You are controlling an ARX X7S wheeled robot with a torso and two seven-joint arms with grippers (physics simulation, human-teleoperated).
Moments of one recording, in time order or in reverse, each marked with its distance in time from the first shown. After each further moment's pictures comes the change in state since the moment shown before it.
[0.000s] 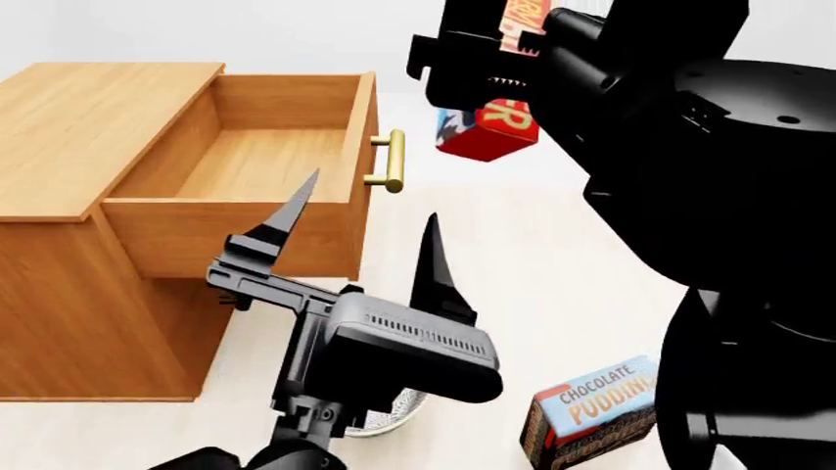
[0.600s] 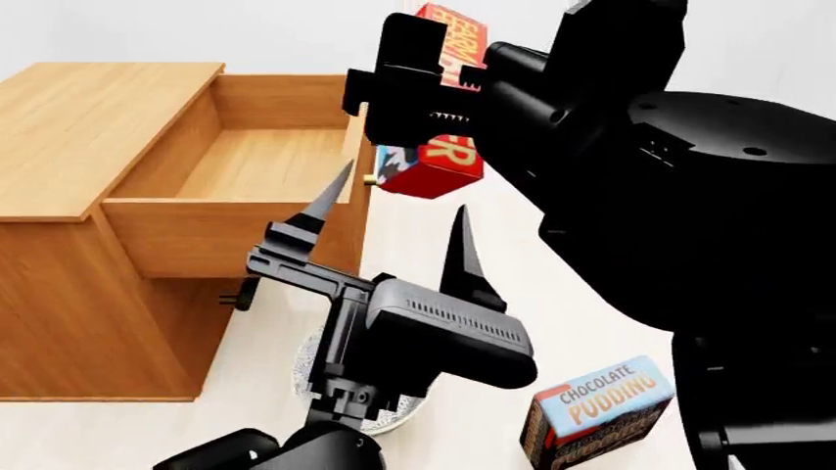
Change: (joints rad) left arm -0.029 0.079 0.033 -0.105 0.038 0.055 0.028; right arm -0.004 0.053 -0.215 -0.073 0.130 -0.277 -0.008
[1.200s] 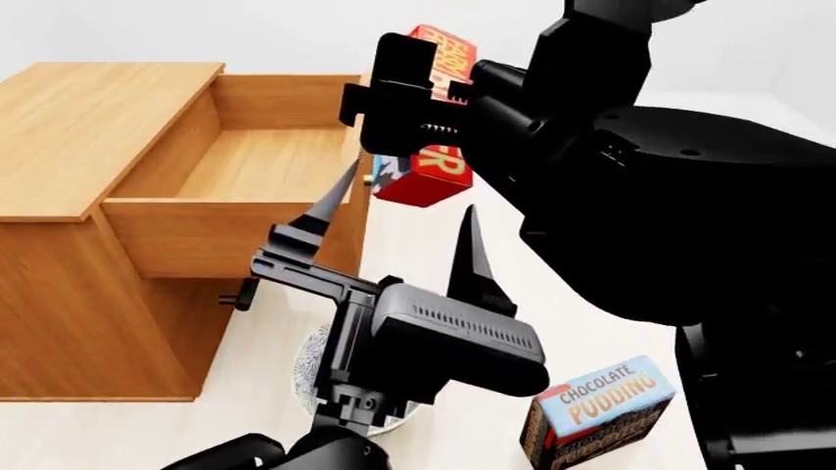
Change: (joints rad) left arm 0.000 0.023 0.002 0.022 0.002 -0.022 -0.014; right arm -0.022 0.030 -0.073 0.022 -0.053 -0.068 -0.083
